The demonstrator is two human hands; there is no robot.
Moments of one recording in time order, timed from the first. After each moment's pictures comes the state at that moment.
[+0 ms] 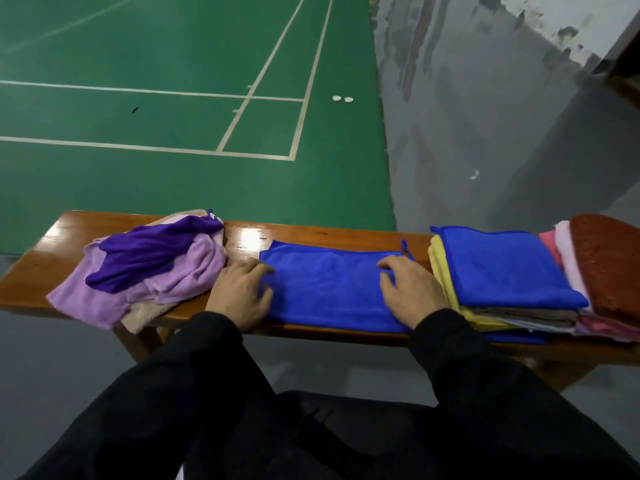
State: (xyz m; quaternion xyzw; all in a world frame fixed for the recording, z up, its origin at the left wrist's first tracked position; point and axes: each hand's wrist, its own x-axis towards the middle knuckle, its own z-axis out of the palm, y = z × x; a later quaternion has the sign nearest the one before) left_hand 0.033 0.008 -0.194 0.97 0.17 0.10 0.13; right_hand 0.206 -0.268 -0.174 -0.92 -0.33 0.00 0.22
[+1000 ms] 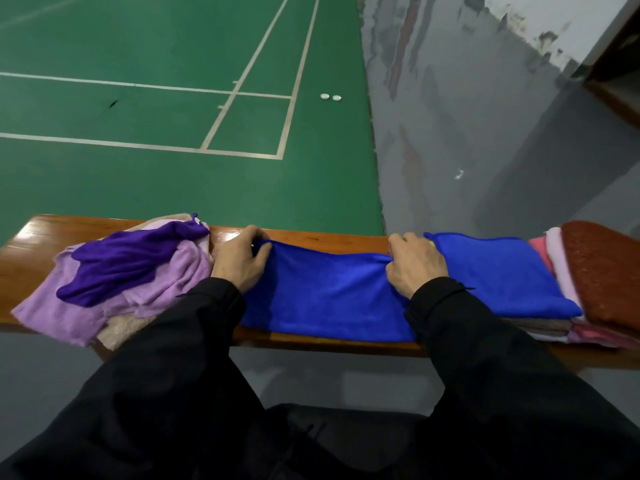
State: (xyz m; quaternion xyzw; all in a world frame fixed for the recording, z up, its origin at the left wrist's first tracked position) left_hand 0.104 0.033 -0.186 0.90 0.25 0.18 0.31; right_hand 0.255 -0.246 -0.144 -0.96 -0.28 -0.01 0.01
